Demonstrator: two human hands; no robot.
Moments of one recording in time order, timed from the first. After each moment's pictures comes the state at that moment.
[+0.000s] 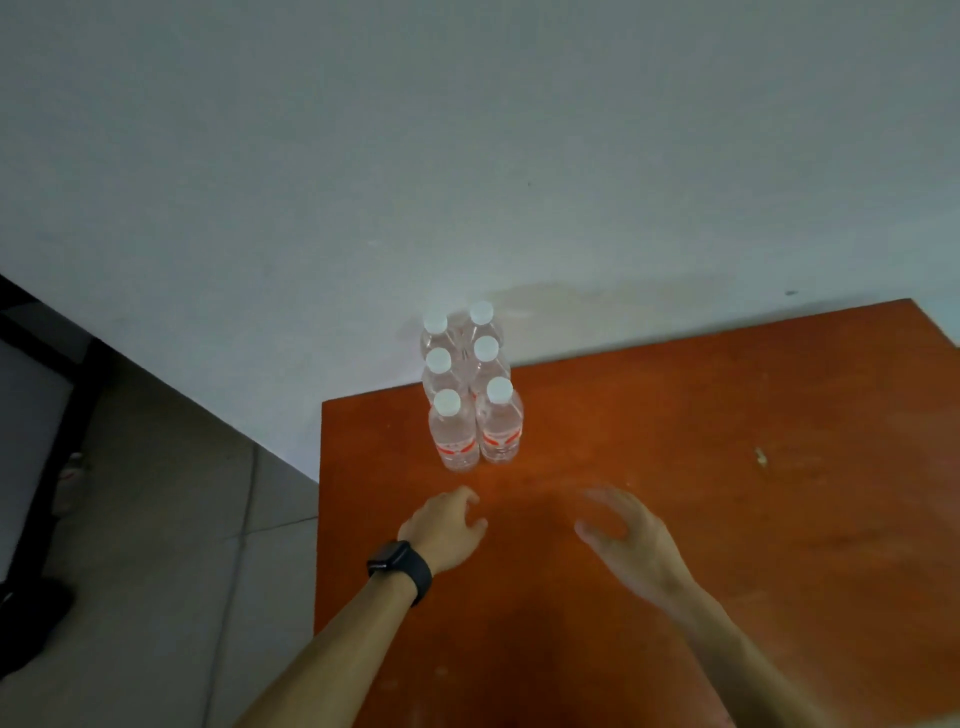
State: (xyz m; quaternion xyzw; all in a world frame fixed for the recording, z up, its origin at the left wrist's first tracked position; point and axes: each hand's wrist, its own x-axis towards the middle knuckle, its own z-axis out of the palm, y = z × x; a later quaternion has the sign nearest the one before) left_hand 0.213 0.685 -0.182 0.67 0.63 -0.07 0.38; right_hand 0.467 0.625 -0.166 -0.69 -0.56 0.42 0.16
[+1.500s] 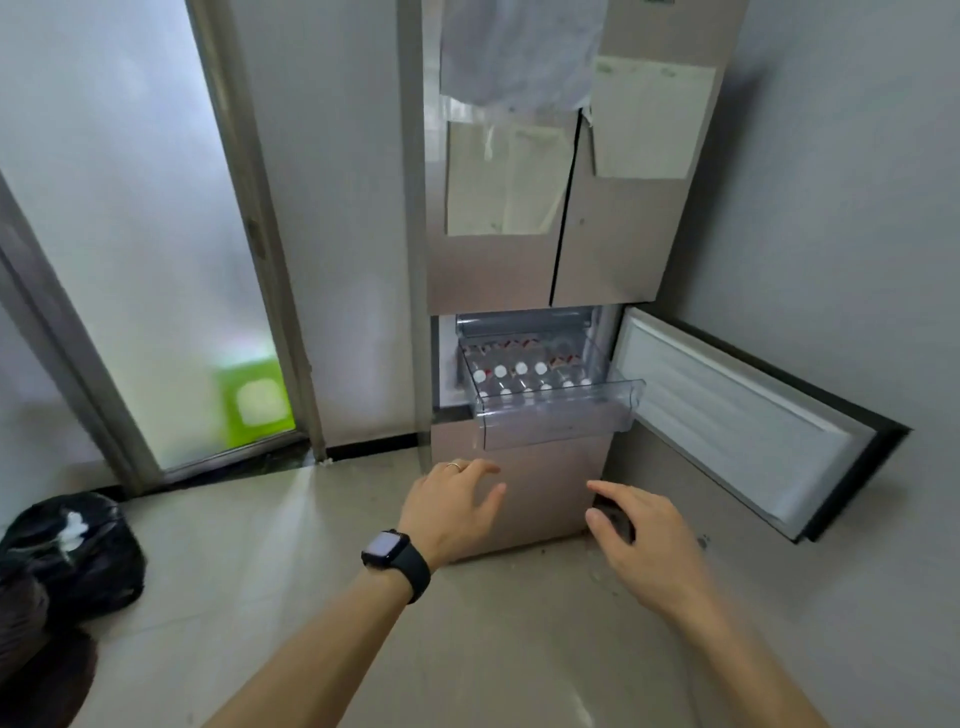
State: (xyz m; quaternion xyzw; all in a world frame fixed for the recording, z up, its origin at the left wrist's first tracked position) left_hand 1.244 -0.034 0.010 0.95 -0.21 0.02 0.23; right_hand 1.151 -0.269 0.015 -0.96 0.05 -0.13 0.26
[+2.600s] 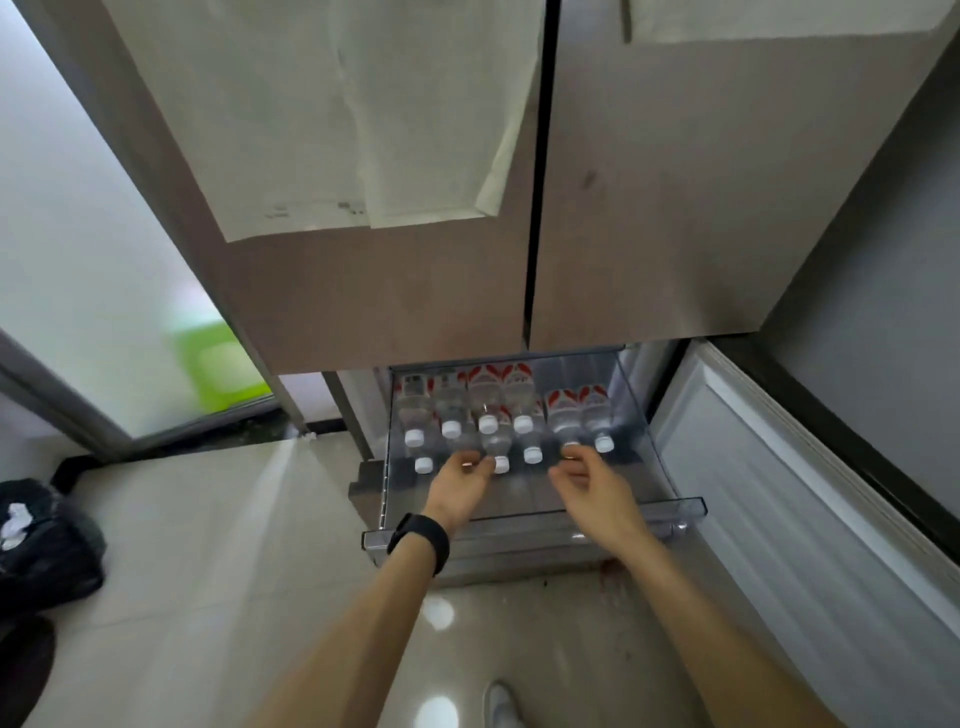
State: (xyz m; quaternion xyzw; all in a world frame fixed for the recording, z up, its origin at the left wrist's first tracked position) left_hand 1.706 -0.290 -0.118 0.81 0.15 -0.19 0.53; right_hand 1.667 -0.478 -0.086 -0.86 0.11 0.11 0.49
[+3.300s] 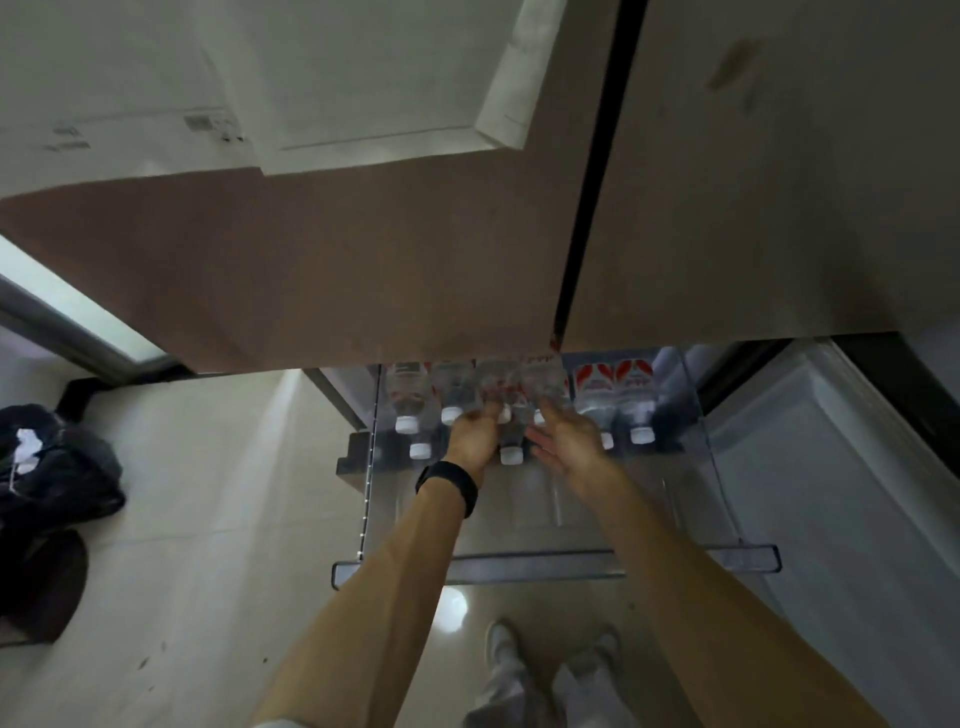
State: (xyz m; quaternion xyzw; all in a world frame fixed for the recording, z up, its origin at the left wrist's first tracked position) left_hand 1.826 -0.310 -0.202 0.65 0.30 -0.24 0.66; right_hand 1.816 -0.443 -0.171 -0.60 0.30 0.22 0.71
